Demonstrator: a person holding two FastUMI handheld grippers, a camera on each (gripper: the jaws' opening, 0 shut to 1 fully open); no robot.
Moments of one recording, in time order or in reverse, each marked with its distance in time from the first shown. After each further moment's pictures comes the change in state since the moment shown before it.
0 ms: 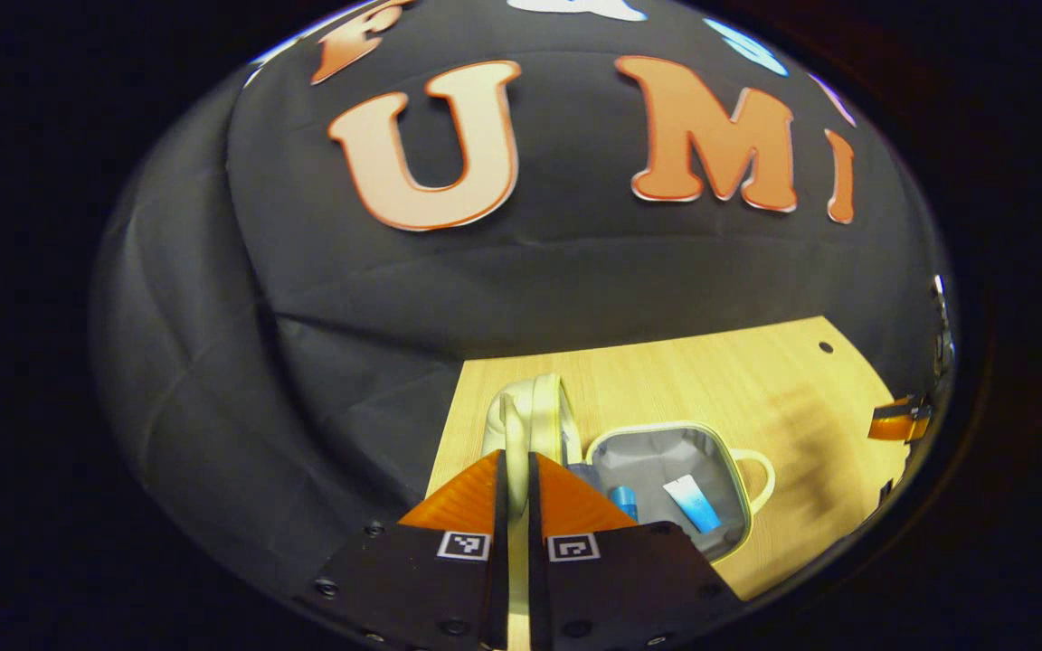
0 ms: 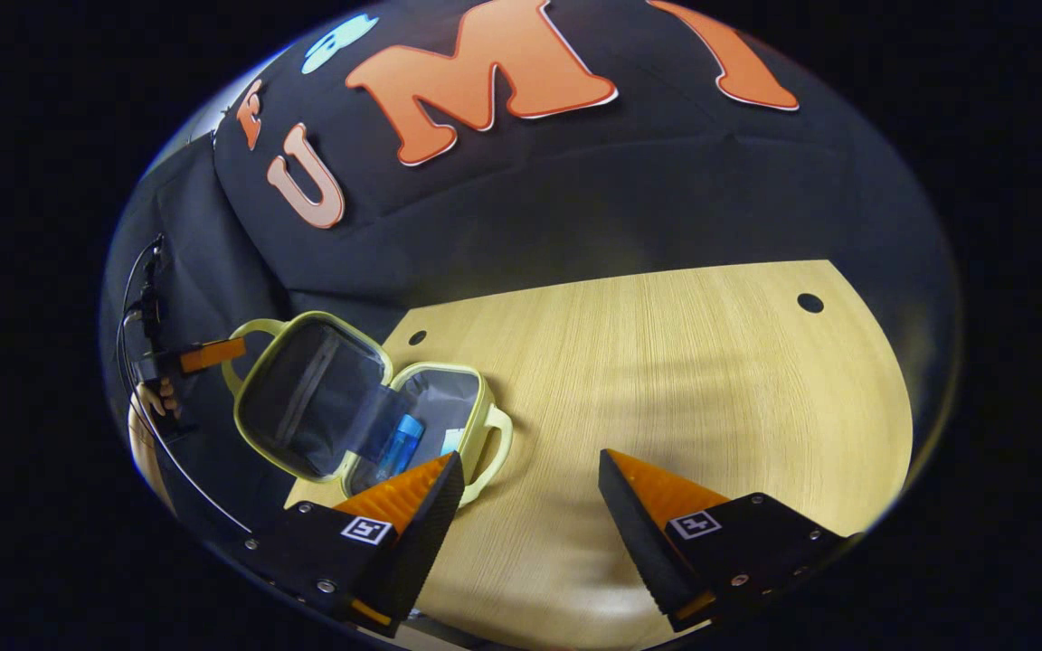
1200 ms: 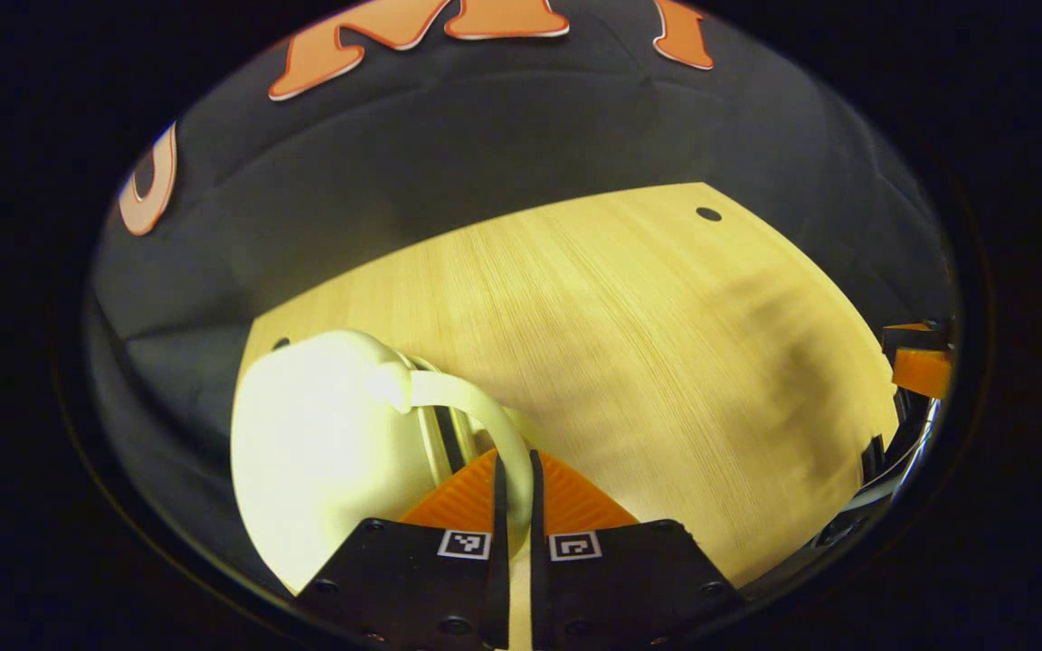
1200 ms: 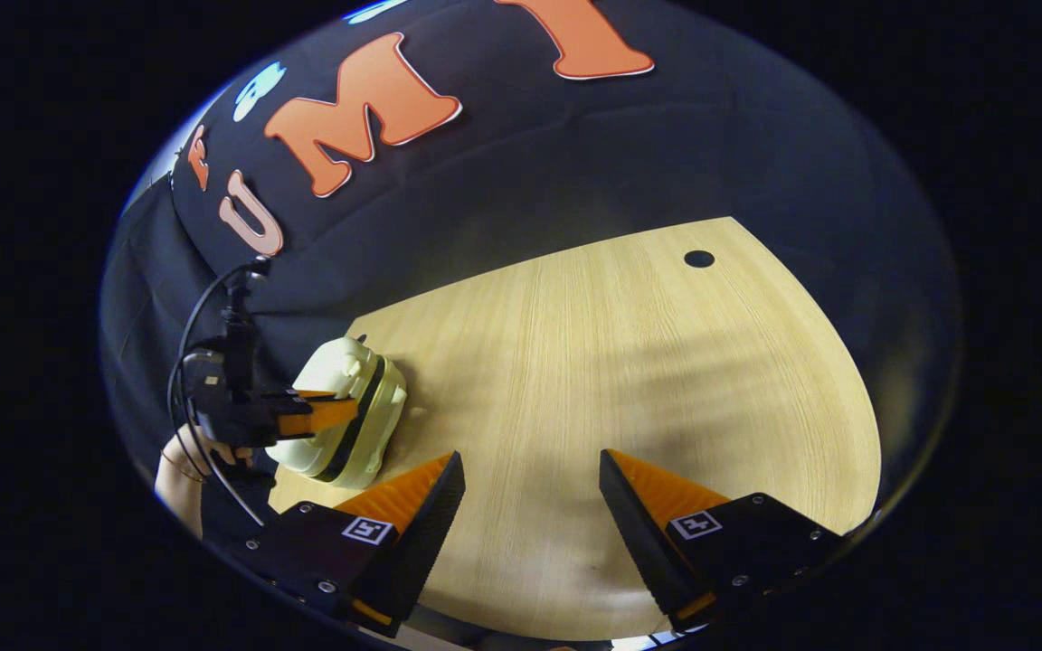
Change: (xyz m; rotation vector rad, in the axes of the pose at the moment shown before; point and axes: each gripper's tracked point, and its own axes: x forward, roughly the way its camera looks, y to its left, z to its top) left arm 0.099 -0.337 -0.085 0.155 0.324 -0.315; right arm -0.062 -0.143 -0.036 0.096 0.016 -0.122
